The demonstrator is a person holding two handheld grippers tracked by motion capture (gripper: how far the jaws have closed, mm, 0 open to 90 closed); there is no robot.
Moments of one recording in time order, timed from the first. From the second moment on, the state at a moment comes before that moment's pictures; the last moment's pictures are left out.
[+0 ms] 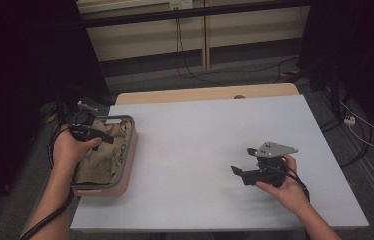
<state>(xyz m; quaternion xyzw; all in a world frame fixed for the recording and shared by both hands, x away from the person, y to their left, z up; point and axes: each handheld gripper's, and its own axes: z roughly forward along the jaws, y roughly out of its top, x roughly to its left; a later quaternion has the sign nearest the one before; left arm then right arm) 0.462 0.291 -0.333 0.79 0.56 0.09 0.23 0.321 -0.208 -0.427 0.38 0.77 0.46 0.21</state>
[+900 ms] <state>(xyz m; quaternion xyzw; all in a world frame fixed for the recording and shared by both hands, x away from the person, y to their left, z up) 0.433 0.251 -0.333 0.82 0.49 0.07 0.28 0.303 -0.251 -0.428 0.40 0.77 0.46 0.20</state>
